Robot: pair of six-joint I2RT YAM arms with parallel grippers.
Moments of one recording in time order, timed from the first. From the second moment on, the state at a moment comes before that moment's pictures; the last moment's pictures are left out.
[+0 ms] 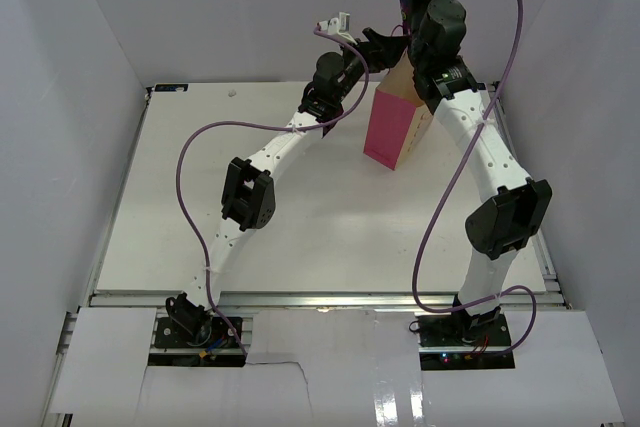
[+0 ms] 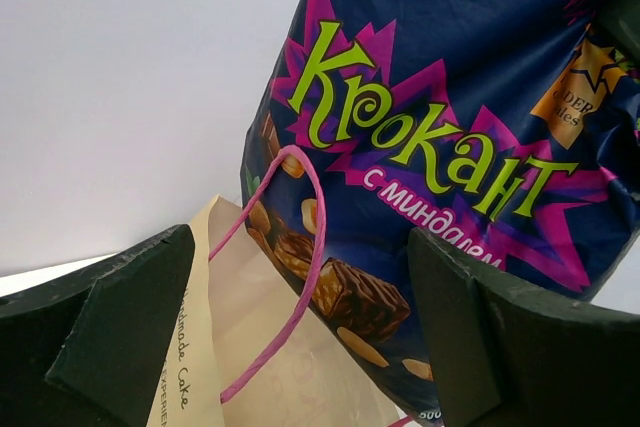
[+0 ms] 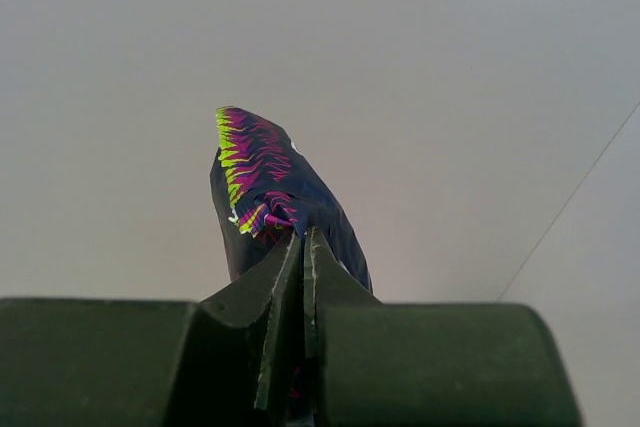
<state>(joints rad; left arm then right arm) -0.63 2.56 2.50 0.44 0.09 -0.77 0.39 1.85 2.03 0.09 0.46 -0.22</state>
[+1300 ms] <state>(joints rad) -0.61 2.43 2.31 0.45 0.22 -0.67 0.37 1.76 2.08 -0.07 -0.09 -0.37</state>
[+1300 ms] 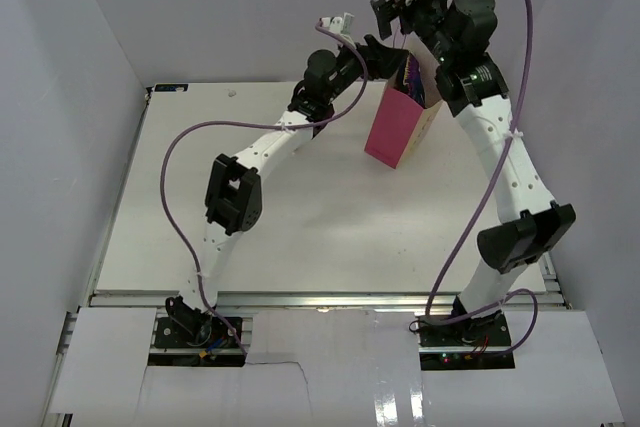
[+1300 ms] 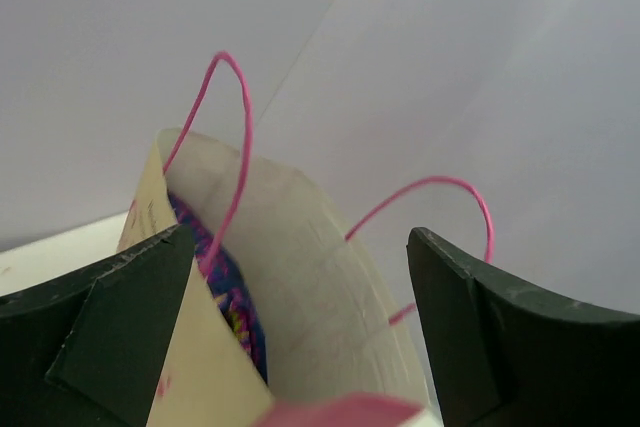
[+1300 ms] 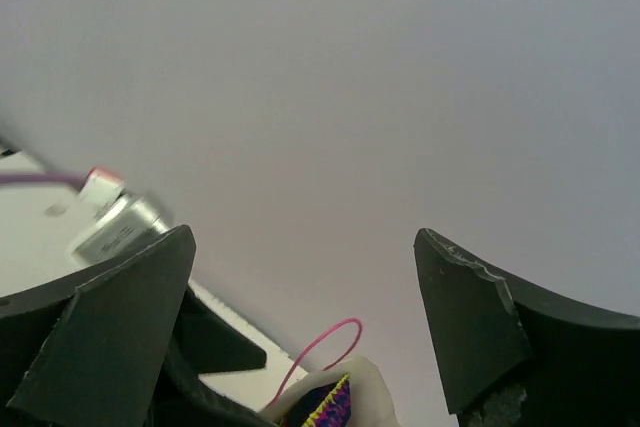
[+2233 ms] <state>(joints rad) -0.36 0.50 0.72 -0.42 -0.18 -0.59 0.67 2.24 1.94 -0.28 -0.01 0.38</state>
